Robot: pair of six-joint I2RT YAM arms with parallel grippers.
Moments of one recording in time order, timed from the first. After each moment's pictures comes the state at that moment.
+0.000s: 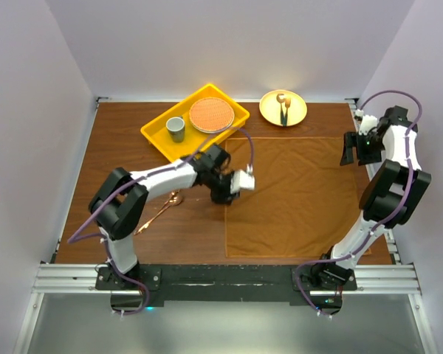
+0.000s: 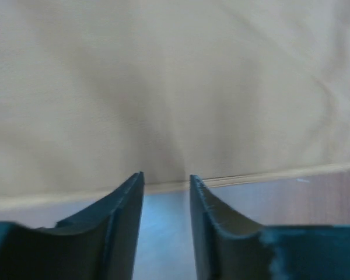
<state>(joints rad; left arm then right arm) -0.76 1.82 1.16 -0.46 0.52 0.78 -0.45 1.88 1.60 -1.00 -0.31 -0.48</state>
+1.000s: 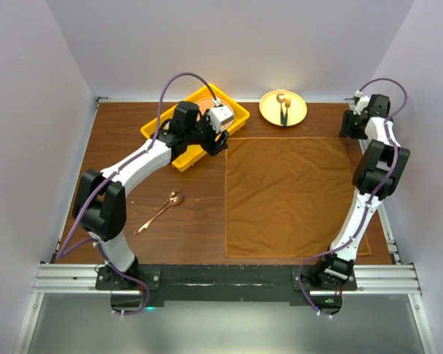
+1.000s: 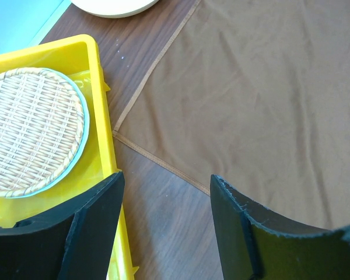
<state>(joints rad) -0.48 1.74 1.37 -0.14 0.41 0.33 -0.37 2.33 1.94 -0.51 -0.20 -0.18</state>
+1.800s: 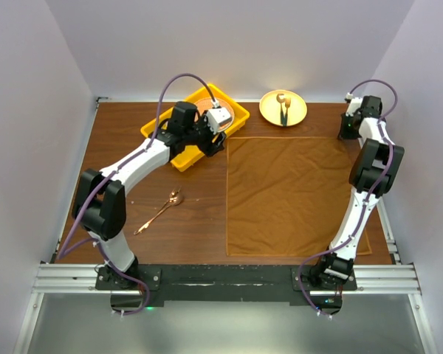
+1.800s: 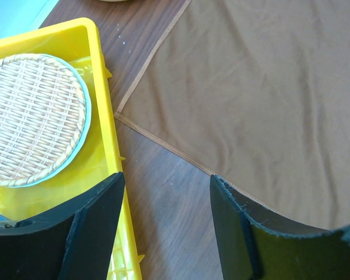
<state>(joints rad) -0.46 1.74 1.37 -0.19 0.41 0.36 -0.33 2.39 1.96 -0.50 -0.21 -0.24</state>
